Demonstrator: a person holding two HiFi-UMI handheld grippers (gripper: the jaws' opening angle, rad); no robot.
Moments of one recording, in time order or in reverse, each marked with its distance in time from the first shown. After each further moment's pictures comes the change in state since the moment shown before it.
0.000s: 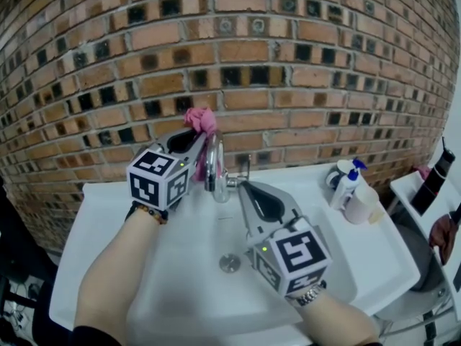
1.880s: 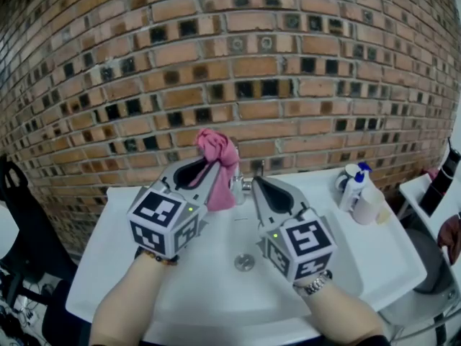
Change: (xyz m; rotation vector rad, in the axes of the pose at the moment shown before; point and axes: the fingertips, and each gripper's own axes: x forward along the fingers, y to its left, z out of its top) left arm -0.092 -0.063 0.041 0.029 -0.004 0.025; right arm -0.007 0.002 0.019 0.008 -0.067 0.008
